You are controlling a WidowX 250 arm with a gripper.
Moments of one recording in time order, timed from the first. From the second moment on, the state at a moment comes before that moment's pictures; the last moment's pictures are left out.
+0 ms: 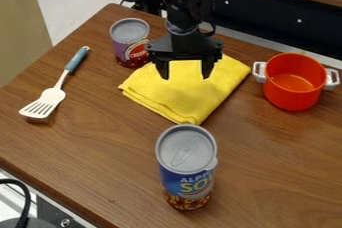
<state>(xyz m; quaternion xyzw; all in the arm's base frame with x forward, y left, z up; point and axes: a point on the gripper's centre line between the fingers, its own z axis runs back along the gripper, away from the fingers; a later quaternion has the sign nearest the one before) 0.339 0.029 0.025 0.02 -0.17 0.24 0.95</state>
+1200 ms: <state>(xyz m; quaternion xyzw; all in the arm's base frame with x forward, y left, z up) 0.312 -0.058 0.054 0.01 -0.12 -0.32 0.94</state>
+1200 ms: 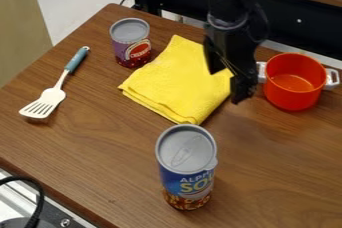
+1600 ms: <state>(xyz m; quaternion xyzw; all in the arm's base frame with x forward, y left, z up) 0.278 -0.104 0.042 0.00 -0.07 -0.51 0.86</state>
